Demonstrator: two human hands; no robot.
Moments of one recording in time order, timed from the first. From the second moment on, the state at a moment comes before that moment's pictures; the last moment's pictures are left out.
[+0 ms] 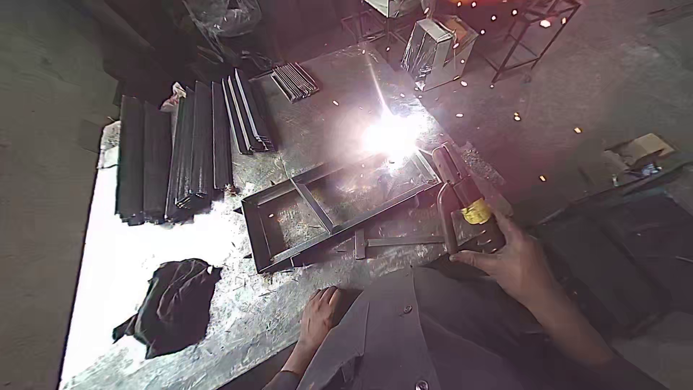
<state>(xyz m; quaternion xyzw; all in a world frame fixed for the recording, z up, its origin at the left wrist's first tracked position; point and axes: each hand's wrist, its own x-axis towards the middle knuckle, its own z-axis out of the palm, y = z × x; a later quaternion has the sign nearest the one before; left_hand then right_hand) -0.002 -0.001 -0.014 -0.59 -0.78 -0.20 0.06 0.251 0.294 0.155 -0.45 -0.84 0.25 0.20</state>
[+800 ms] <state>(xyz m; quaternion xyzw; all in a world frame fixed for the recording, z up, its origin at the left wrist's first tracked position) 0.000 -0.001 -0.011 -0.58 -0.78 -0.21 0.04 0.253 0.294 0.153 -0.45 -0.84 0.22 0.20</state>
